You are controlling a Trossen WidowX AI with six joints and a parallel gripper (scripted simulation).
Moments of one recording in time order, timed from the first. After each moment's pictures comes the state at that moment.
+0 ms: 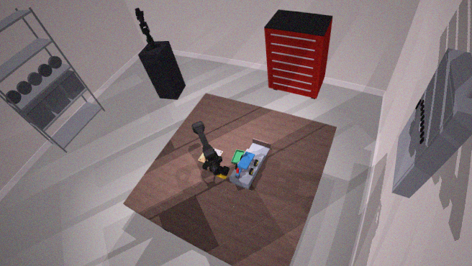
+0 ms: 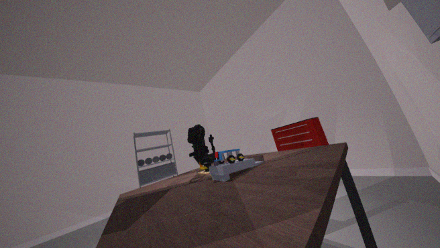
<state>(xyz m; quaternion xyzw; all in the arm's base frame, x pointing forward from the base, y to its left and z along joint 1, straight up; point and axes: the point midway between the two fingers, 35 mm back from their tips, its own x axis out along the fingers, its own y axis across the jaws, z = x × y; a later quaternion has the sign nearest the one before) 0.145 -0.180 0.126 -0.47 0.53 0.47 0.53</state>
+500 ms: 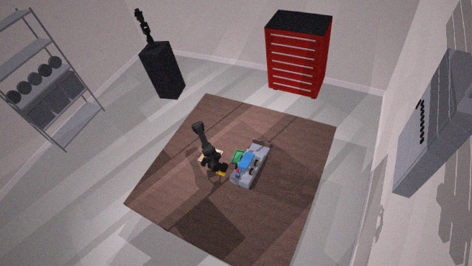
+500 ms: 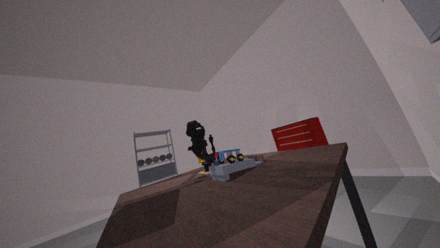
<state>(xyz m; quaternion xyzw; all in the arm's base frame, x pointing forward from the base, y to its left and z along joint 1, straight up) 0.146 -0.181 0.174 -0.48 0.53 0.47 0.53</state>
